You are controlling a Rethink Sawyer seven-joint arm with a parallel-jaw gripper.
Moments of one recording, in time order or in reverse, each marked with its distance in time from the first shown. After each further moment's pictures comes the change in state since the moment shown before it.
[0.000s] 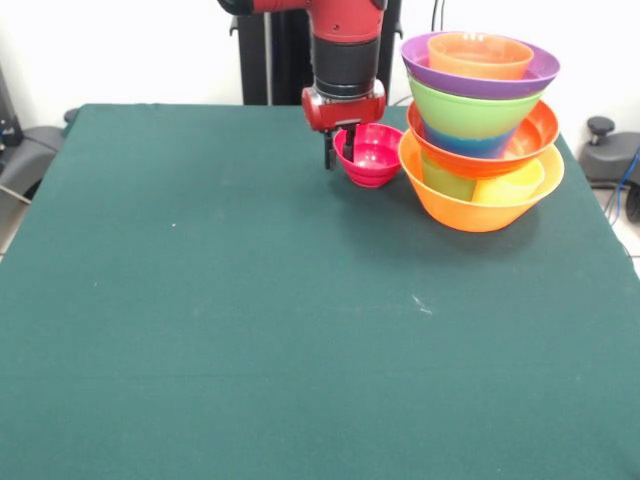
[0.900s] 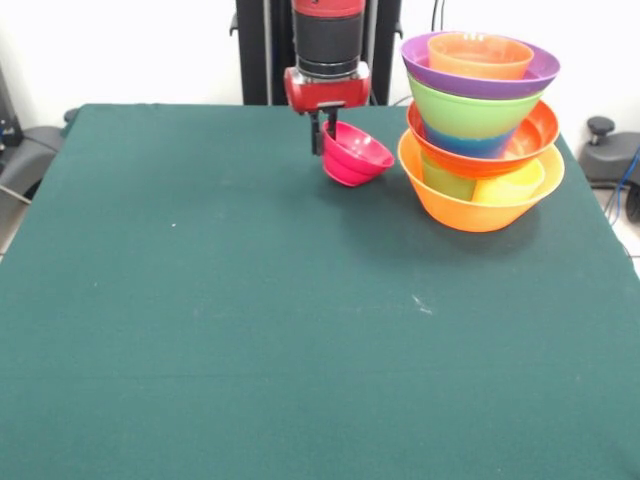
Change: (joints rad) arm -0.077 -0.082 0.024 0.054 0.000 0.000 0.000
